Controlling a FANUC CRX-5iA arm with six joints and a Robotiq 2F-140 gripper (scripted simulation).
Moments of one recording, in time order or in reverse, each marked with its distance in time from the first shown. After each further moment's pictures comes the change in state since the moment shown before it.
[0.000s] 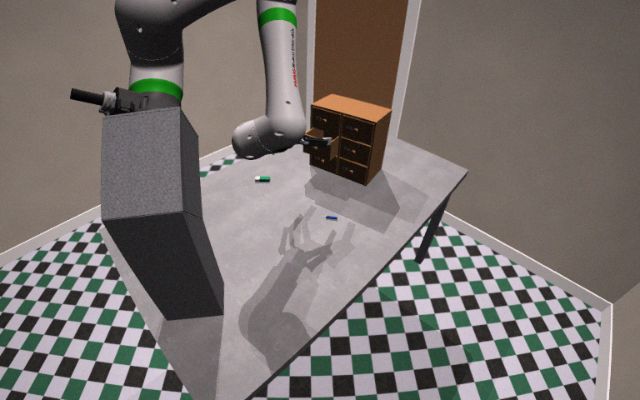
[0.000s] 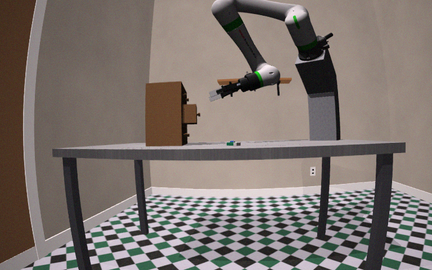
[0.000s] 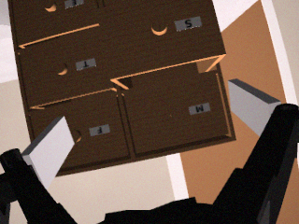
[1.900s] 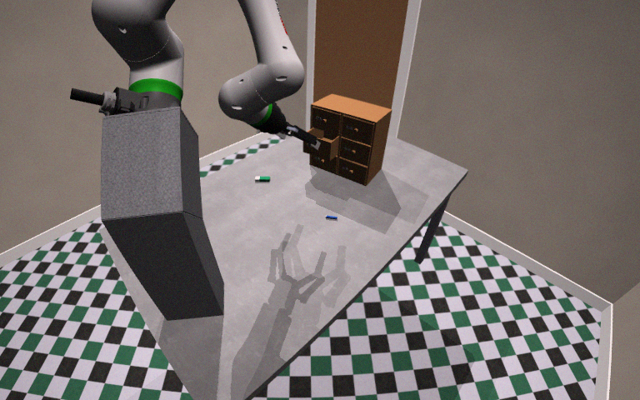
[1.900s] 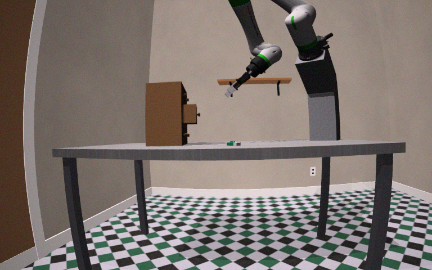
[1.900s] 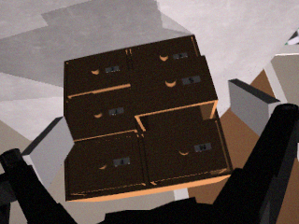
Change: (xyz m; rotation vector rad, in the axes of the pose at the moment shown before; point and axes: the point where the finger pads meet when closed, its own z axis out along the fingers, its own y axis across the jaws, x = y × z) arm 0.011 -0.005 -0.093 0.015 0.383 -0.029
